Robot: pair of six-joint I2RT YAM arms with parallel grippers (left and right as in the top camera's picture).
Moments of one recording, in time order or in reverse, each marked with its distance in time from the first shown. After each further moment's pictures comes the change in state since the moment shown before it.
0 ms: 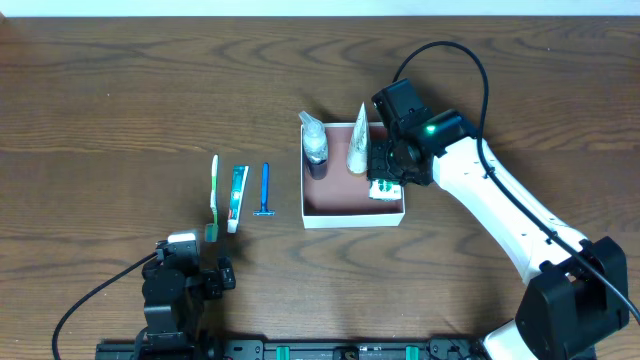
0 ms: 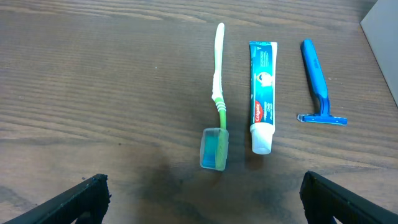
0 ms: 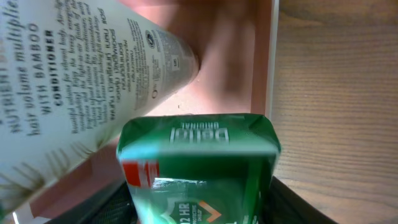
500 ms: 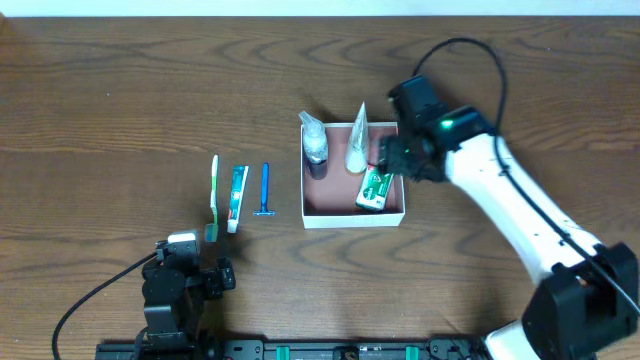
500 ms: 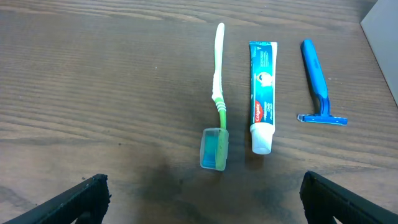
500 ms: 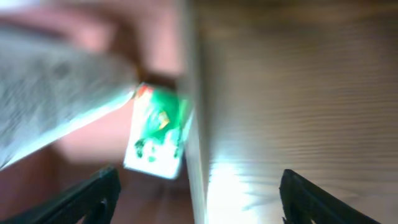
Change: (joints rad) left arm 0.000 0.000 0.000 0.000 0.000 0.000; right arm -0.095 -0.036 -0.001 -0.043 0.086 0.000
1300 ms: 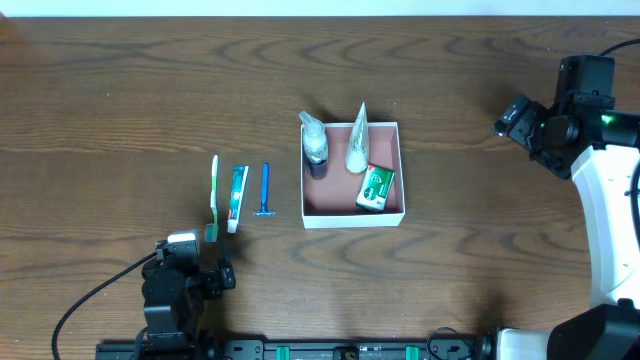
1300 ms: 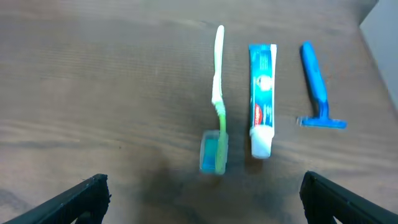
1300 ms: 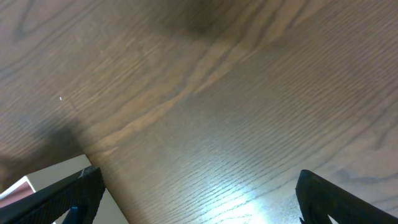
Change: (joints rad) left arm 0.000 0.000 0.000 0.021 0.000 0.000; right arm -0.529 -0.148 0.000 0.025 -0.022 -0.011
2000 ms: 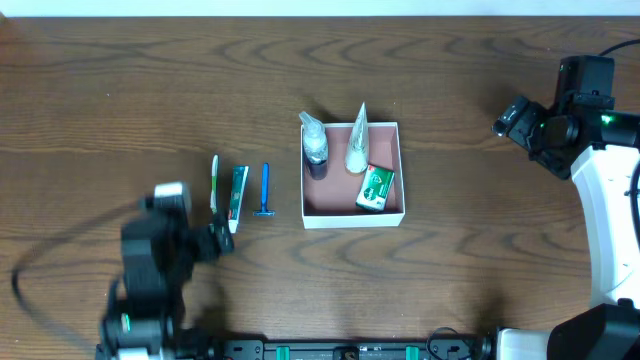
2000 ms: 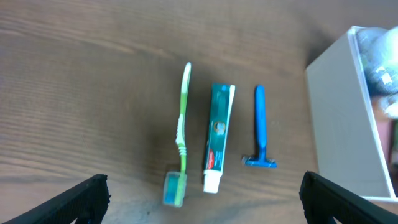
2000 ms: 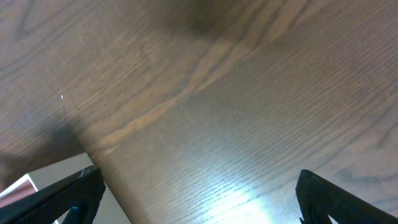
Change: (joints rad) left arm 0.001 0.701 0.452 0.056 0.112 -0.087; right arm 0.000 0.000 -0.001 0.000 -0.005 0.000
